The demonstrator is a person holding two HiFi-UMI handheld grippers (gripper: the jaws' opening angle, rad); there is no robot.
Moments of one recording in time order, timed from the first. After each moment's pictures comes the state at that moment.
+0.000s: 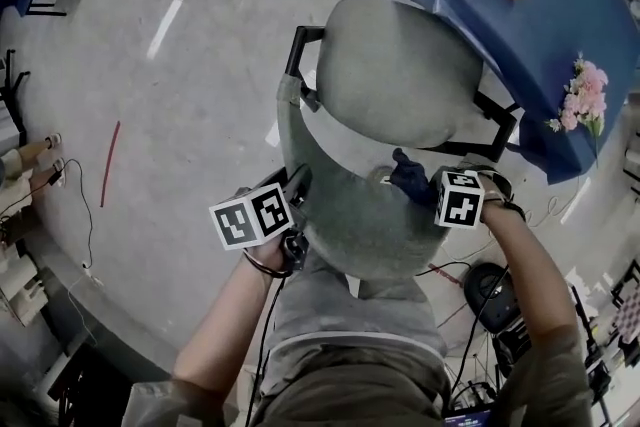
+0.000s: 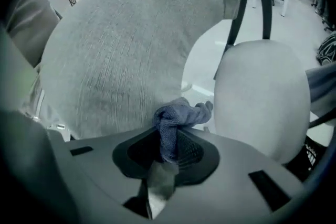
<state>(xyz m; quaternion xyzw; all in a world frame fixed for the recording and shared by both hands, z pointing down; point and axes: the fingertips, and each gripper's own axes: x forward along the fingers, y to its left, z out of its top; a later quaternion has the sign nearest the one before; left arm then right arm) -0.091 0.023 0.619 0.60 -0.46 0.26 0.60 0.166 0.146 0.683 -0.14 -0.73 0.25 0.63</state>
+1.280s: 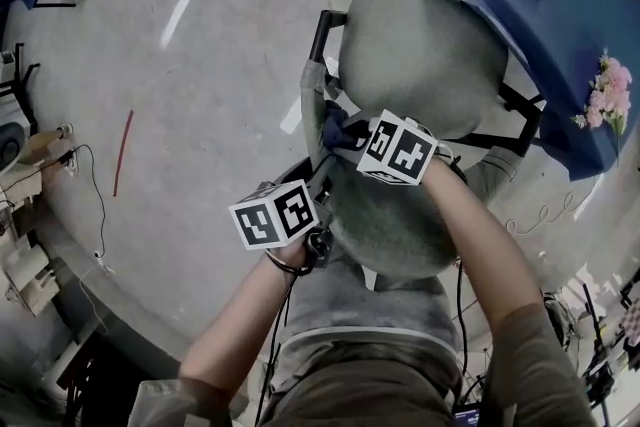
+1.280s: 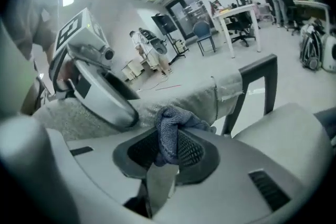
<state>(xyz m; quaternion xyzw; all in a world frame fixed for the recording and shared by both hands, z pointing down) -0.089 0.023 0.616 0.61 -0.46 0.23 0.60 -0.079 0.012 0.649 0.00 -0.89 0.30 0.34</state>
